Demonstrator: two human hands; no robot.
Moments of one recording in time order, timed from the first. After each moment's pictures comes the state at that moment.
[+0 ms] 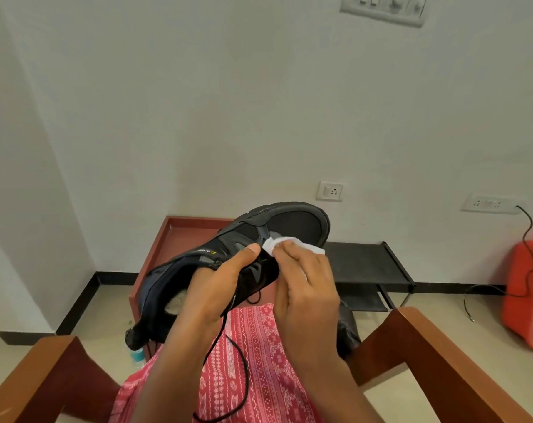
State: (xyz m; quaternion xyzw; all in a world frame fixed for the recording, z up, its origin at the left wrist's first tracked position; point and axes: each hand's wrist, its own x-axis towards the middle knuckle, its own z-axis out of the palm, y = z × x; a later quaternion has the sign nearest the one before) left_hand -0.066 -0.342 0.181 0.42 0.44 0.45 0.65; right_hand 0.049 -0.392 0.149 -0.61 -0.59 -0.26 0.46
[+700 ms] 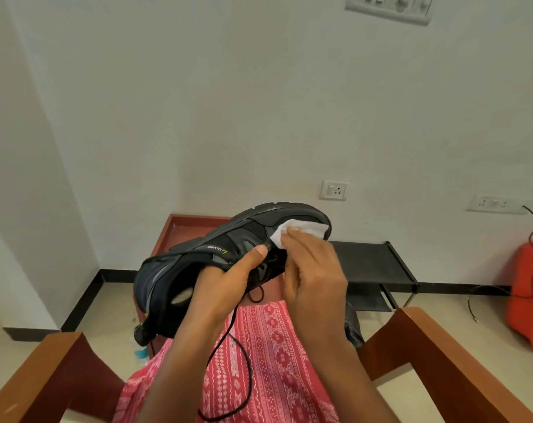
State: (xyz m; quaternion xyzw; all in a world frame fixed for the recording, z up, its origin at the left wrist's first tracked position) left_hand -0.067 -0.338 0.174 0.47 0.44 0.47 0.60; right_hand 0.063 -0.377 0.156 -0.61 -0.61 -0.23 0.45
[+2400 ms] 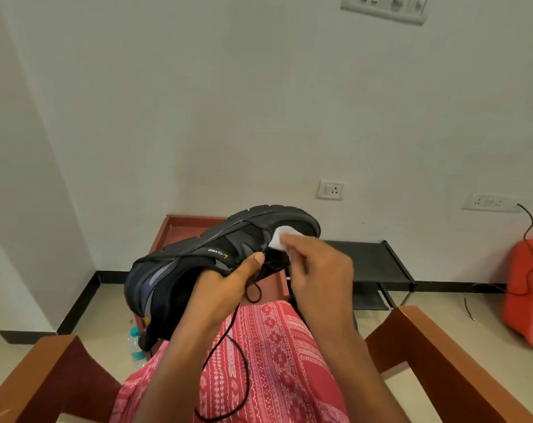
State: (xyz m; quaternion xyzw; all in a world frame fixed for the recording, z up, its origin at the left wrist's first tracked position) left_hand -0.065 -0.331 0.159 0.49 0.45 0.46 0.59; right_hand 0.069 -0.385 0.183 -0.64 -0.58 -0.06 0.50
